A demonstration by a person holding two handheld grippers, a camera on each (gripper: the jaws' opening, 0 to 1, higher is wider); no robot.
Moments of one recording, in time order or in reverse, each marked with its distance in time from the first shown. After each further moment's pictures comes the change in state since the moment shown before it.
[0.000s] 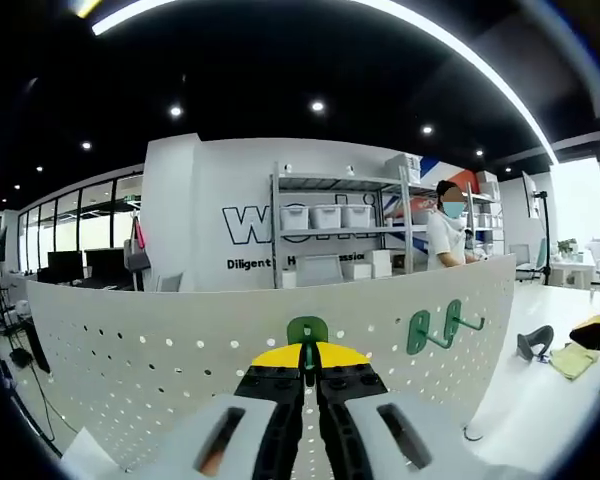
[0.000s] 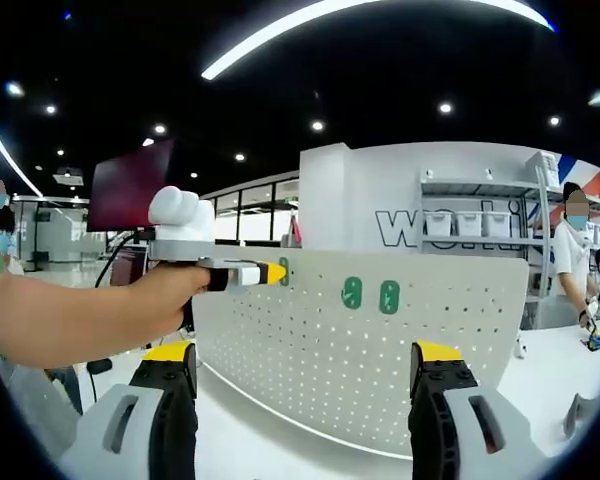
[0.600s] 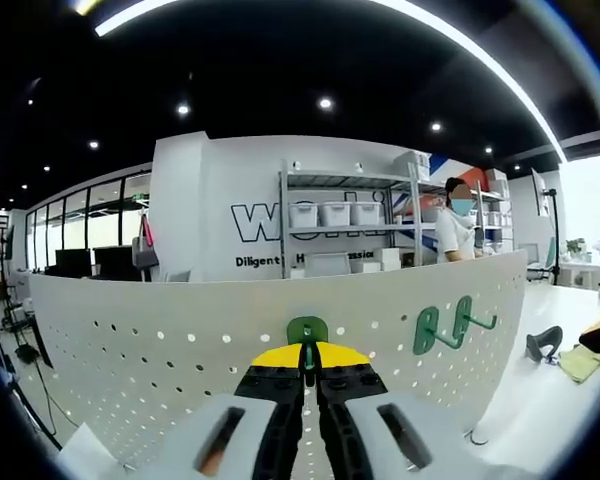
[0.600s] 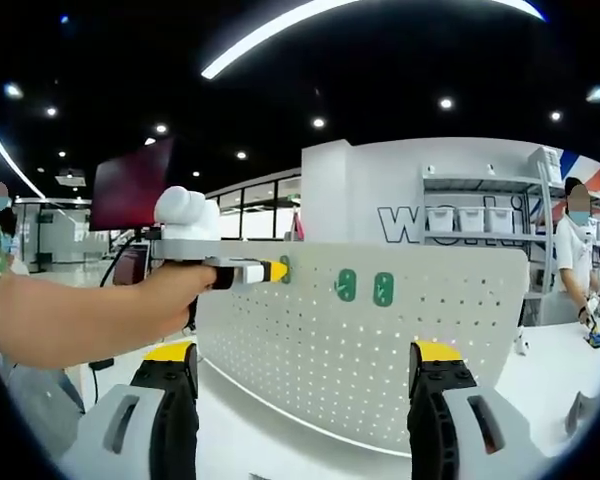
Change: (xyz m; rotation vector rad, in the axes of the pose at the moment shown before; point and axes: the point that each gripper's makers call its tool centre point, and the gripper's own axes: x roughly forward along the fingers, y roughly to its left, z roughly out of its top) left arm 0.010 0.002 -0.006 0.002 0.002 0.047; right arm -0.003 -0.010 -0.008 0.009 0.010 0.017
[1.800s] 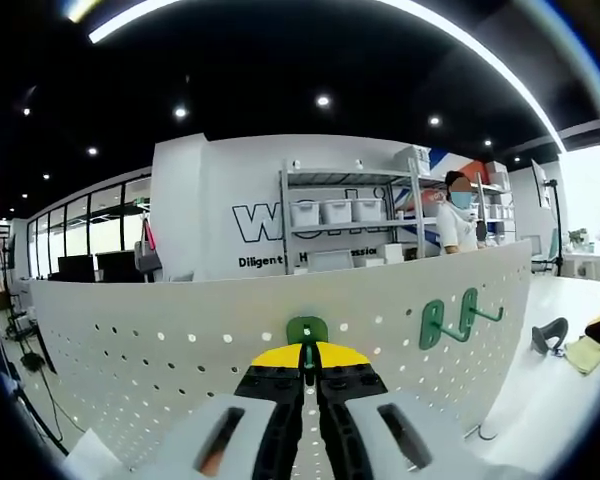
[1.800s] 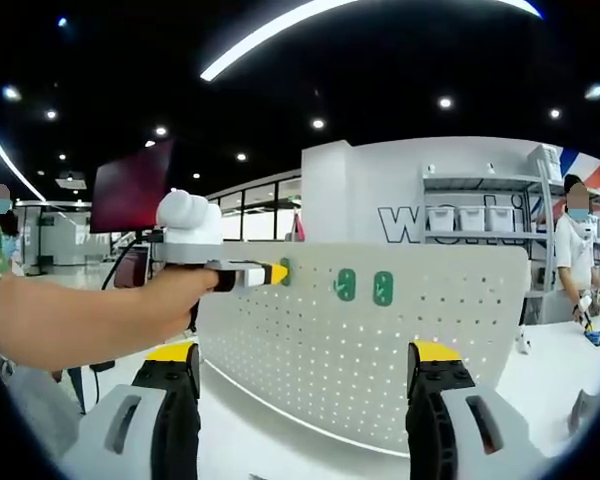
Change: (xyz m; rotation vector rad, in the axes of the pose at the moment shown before) left arm 0.001 0.001 -0.004 0.029 0.007 0.011; right arm 0.001 -0.001 -0.001 0.008 -0.006 0.005
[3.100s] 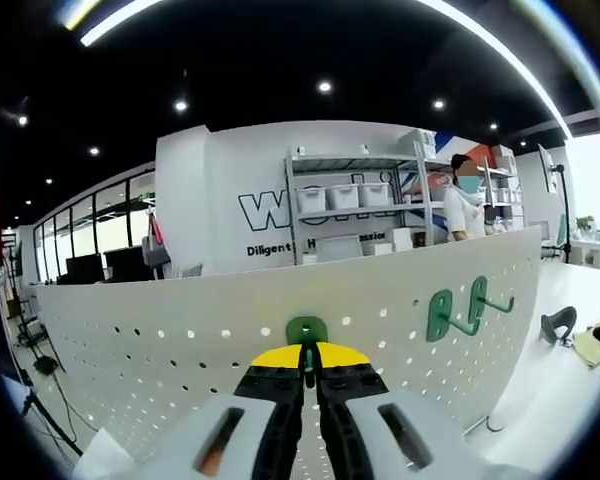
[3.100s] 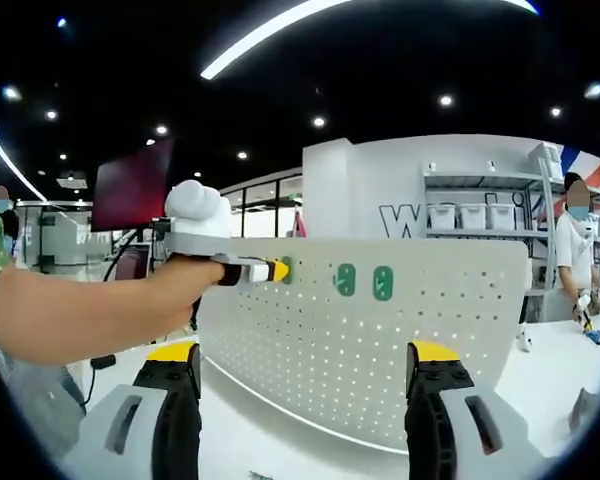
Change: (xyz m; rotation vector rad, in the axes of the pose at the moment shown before) left arm 0.004 0.000 -0.004 0.023 0.063 0.056; right arm -0.001 -0.002 -0.006 0.001 0.009 0.006
